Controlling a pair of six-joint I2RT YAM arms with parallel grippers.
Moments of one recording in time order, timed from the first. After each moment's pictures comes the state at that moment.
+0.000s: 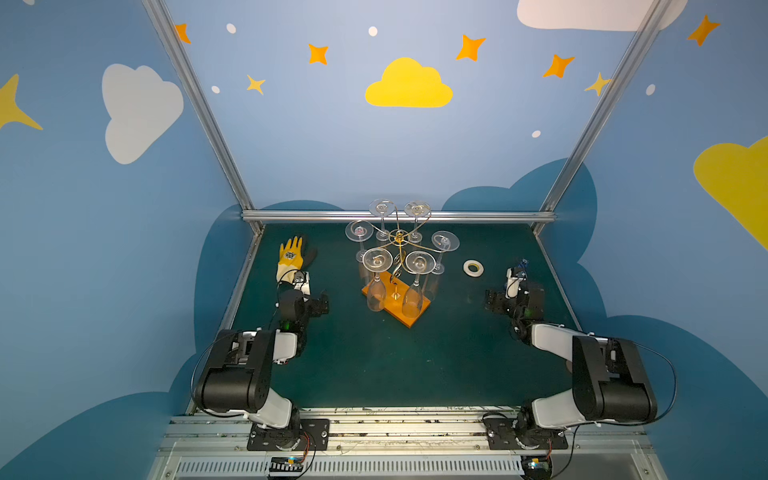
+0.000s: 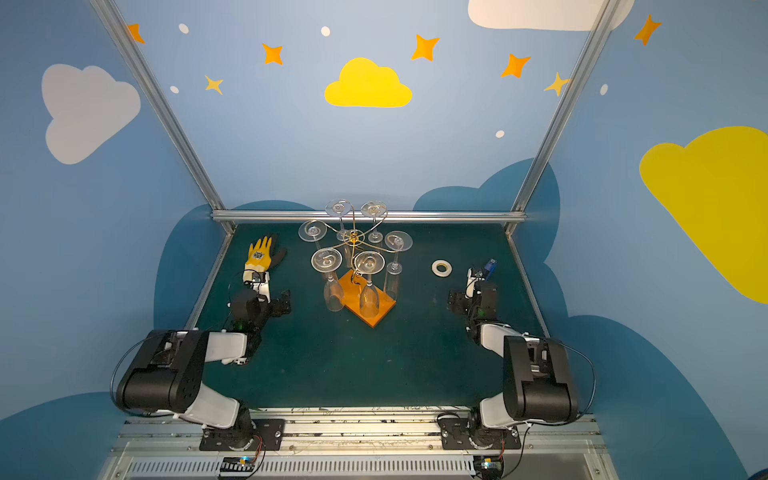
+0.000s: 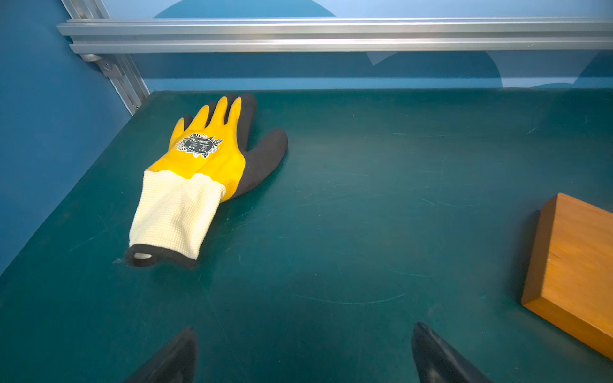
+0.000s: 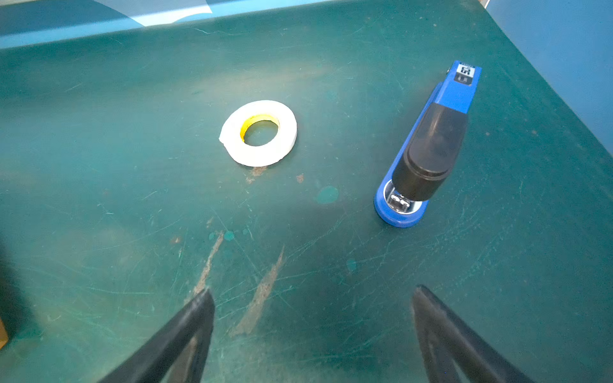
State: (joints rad) left arm -0.01 1.54 0.40 0.71 -0.04 -0.03; right arm 0.02 1.47 0.52 0.36 -0.04 0.07
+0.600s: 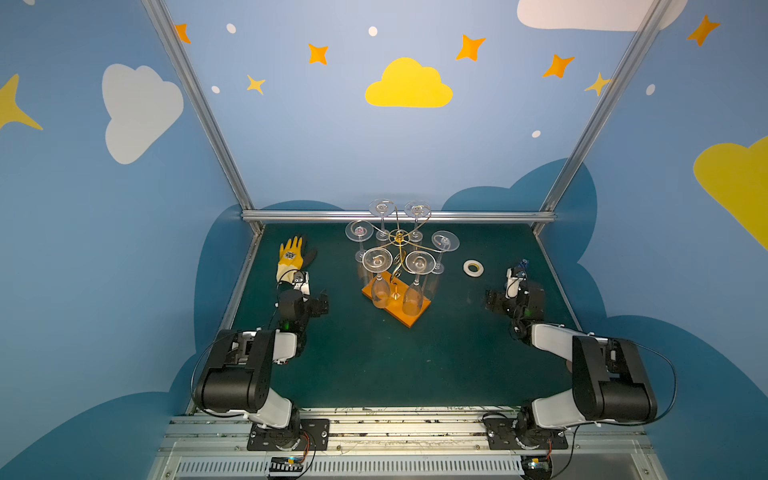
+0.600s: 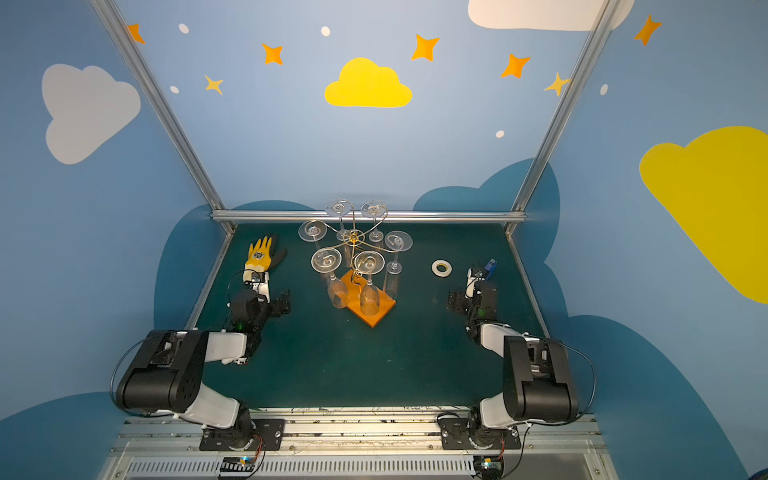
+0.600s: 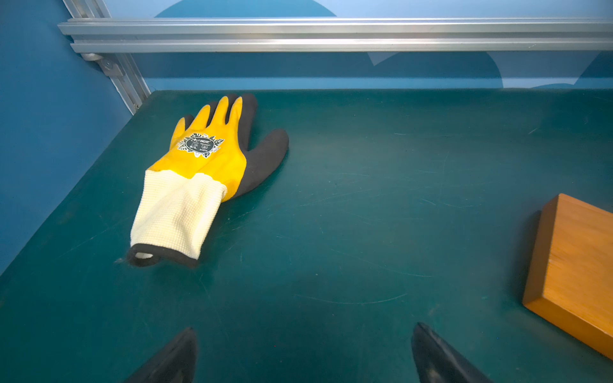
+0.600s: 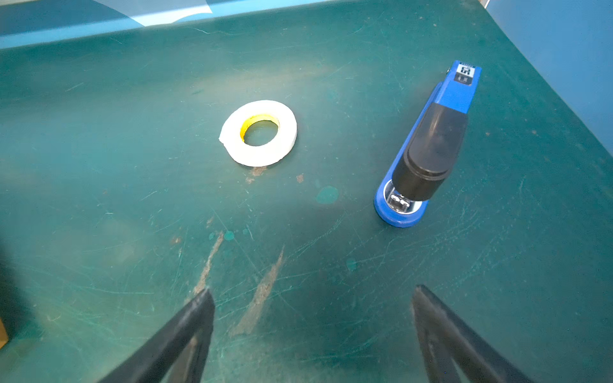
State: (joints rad) left arm 0.00 1.54 0.40 0.71 -0.03 -0.03; right arm 0.02 1.47 0.52 0.36 -0.04 0.07
